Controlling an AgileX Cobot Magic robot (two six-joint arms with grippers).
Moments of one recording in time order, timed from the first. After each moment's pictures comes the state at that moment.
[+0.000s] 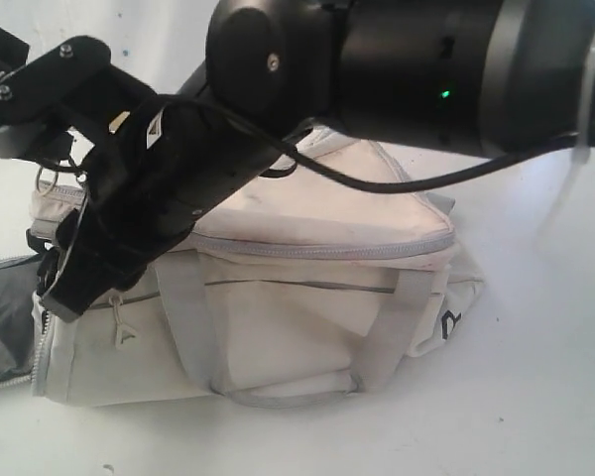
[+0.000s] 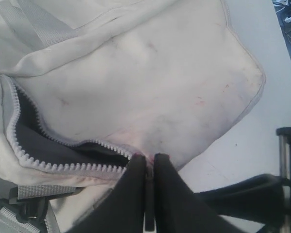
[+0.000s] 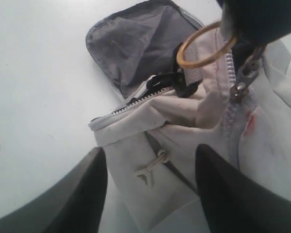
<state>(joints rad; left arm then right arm) -0.02 1.39 -1.23 -0.75 1.15 0.40 0.96 1.74 -1.48 0.30 0.63 -0.52</state>
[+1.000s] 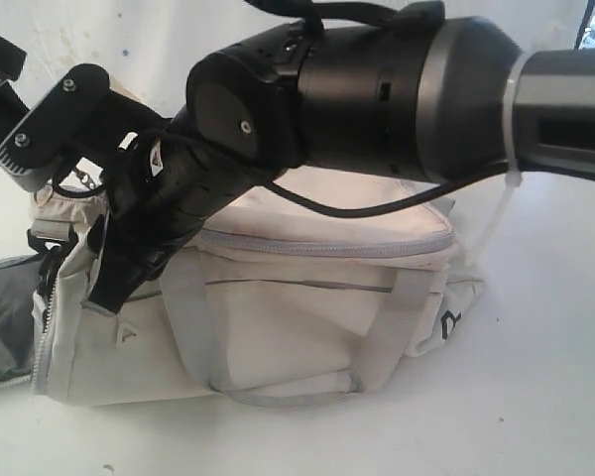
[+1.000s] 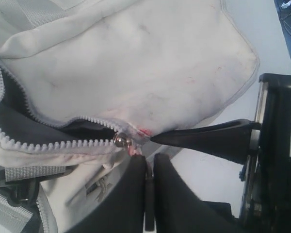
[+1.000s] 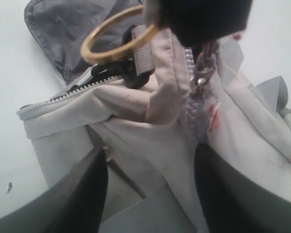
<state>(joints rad) -0.02 1.39 -1.23 -0.75 1.20 0.40 0.97 1.80 -1.48 0.04 0.54 -0.45</state>
